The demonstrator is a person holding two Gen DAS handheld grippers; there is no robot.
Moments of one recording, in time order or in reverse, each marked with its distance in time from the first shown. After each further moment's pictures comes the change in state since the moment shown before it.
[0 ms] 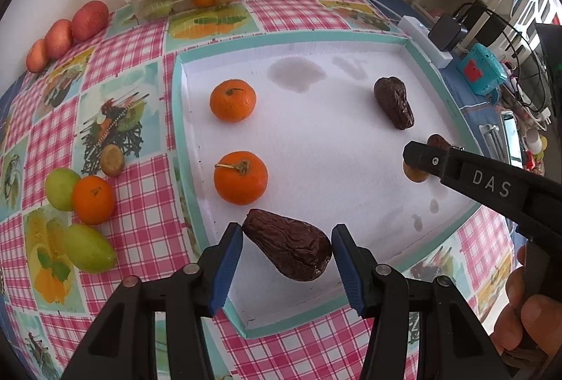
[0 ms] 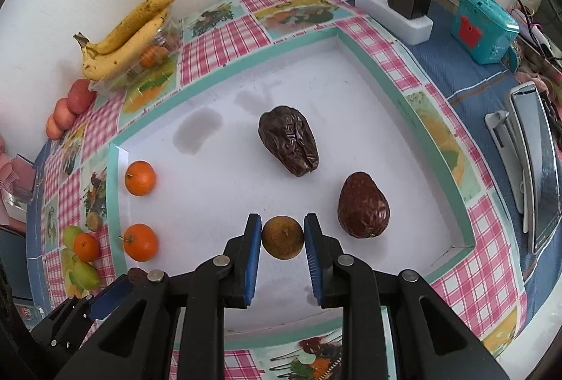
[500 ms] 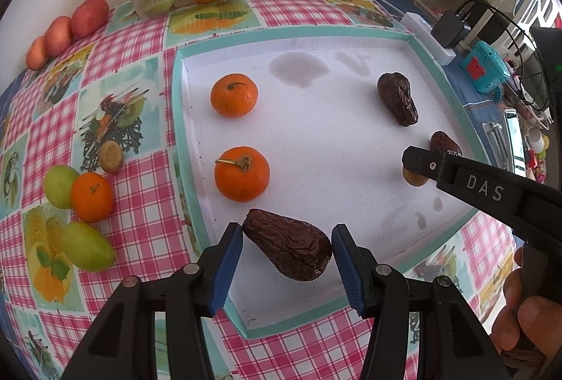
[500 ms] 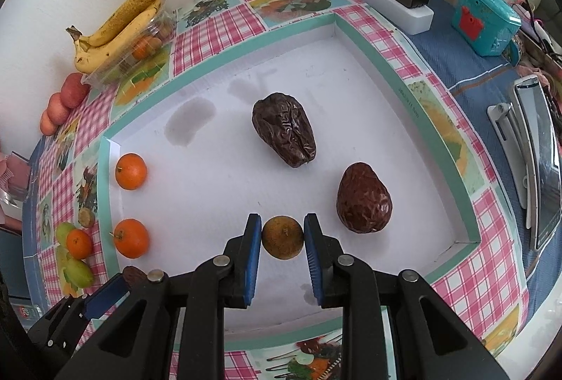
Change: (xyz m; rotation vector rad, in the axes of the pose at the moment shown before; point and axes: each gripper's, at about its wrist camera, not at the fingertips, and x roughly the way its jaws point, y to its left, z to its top) left arm 0.004 0.001 0.000 -0.001 0.010 0.004; right arm 0.009 0.000 0.000 0.006 0.034 -0.015
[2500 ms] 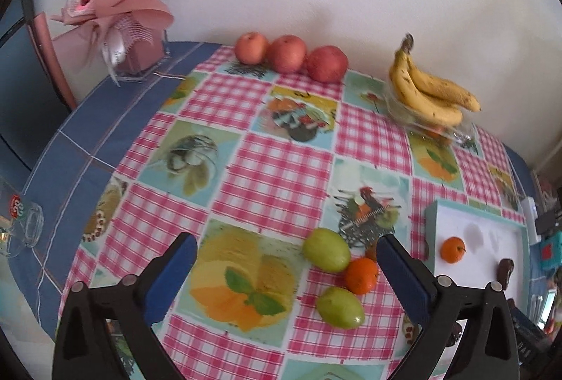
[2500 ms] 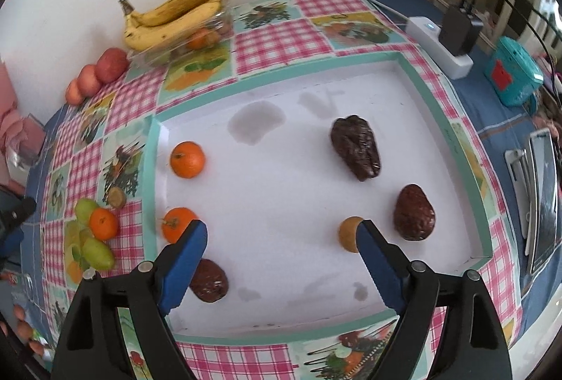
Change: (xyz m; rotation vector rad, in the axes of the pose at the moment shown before) left arm -0.114 0.199 -0.010 -0.527 -0.301 0.311; right arm -0.017 0.052 -0.009 -0.174 -0.057 0.022
